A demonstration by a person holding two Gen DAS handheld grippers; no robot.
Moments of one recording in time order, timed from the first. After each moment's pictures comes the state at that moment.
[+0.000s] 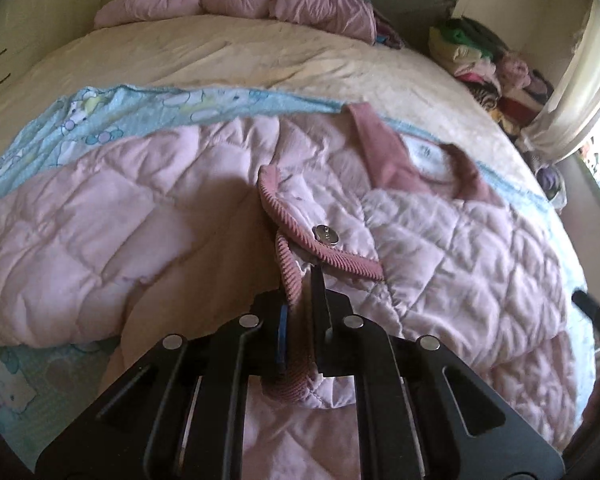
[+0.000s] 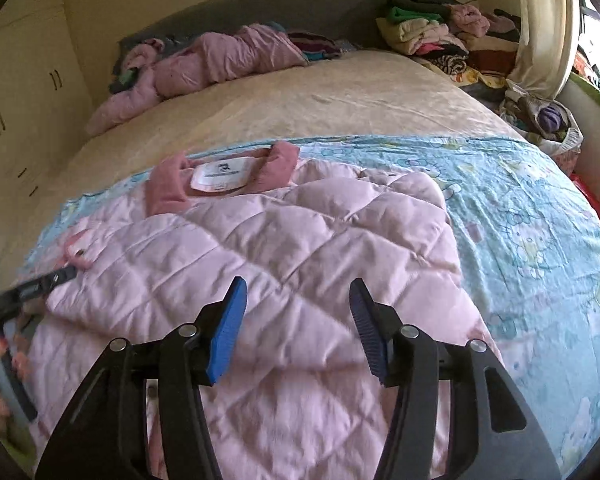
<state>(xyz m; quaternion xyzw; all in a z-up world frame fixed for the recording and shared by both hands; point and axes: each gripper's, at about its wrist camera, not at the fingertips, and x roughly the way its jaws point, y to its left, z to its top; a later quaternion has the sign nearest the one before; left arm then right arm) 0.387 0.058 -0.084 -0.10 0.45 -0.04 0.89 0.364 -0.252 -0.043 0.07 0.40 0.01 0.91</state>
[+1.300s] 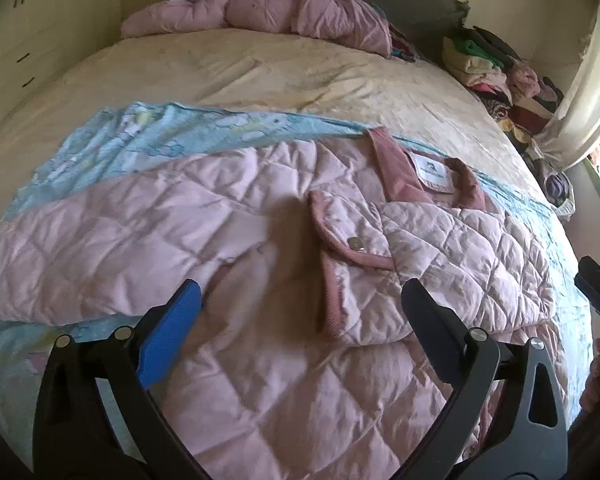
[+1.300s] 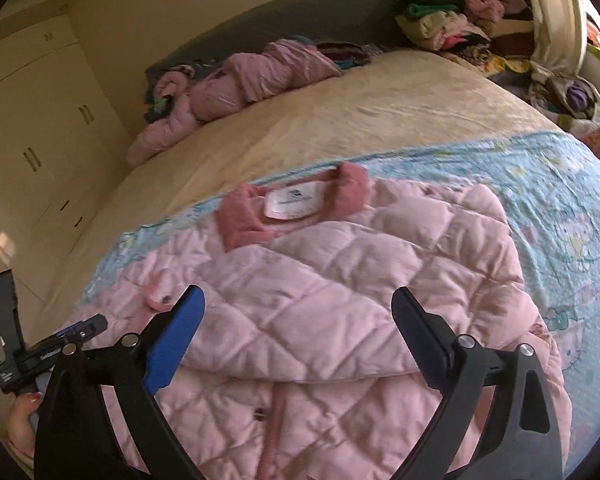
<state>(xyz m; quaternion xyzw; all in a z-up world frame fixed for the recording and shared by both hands) 0.338 0.090 -0.023 -0.10 0.44 0.00 0.89 0.350 -0.206 0.011 0.14 0.37 0.09 0.91</state>
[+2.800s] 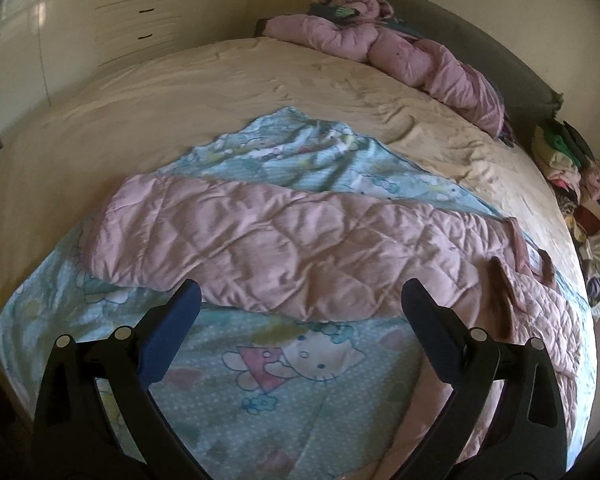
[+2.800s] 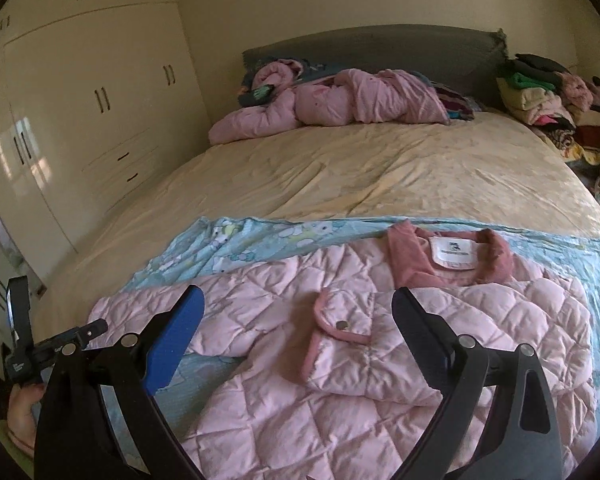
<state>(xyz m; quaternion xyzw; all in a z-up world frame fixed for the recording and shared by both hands) 0.235 0.317 -0.011 -0.19 0.39 0.16 0.89 0.337 0.007 0.080 0.03 0.32 0.20 0.92</state>
